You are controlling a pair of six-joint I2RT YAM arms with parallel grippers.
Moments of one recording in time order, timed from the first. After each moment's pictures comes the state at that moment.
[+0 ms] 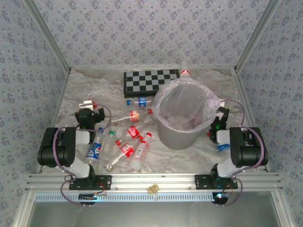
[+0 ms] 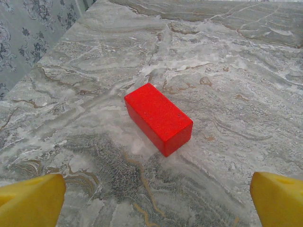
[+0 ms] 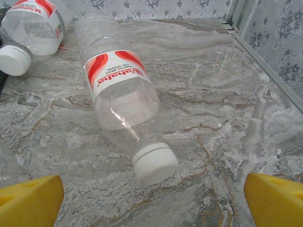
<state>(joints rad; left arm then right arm) -0.01 1.53 0.37 0.73 -0.22 -0.07 -0.01 1.52 0.38 0.77 0.16 0.00</state>
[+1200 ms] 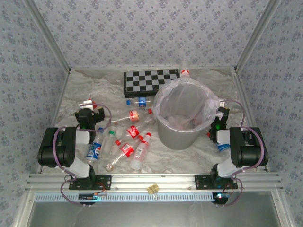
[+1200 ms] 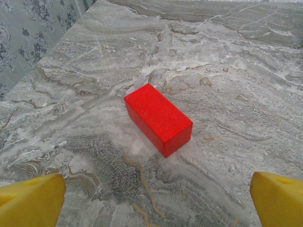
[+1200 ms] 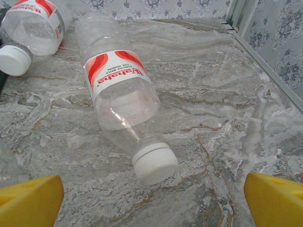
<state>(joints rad) -0.01 1.53 0.38 0.73 -0.22 -0.07 -0.01 1.52 0.38 0.77 0.16 0.00</state>
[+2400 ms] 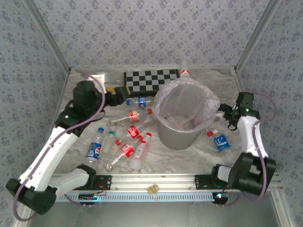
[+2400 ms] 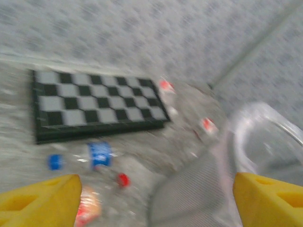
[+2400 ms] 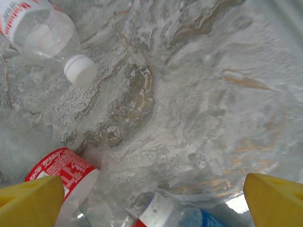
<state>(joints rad) -0.51 1.04 1.18 -0.48 0.14 -0.51 -0.29 1.26 0.93 -0.72 -0.07 0.31</state>
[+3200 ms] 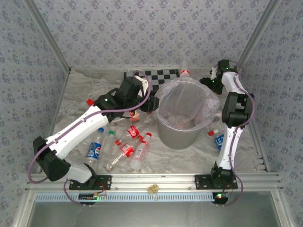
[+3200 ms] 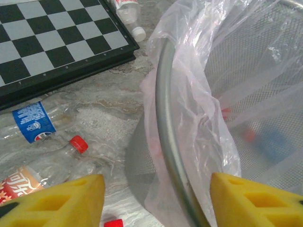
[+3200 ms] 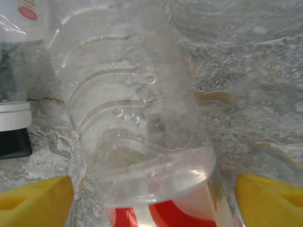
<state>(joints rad) -0.81 1.43 1.44 -0.66 0.02 -0.42 -0.12 2.28 1.95 -0.89 -0.27 0.08</state>
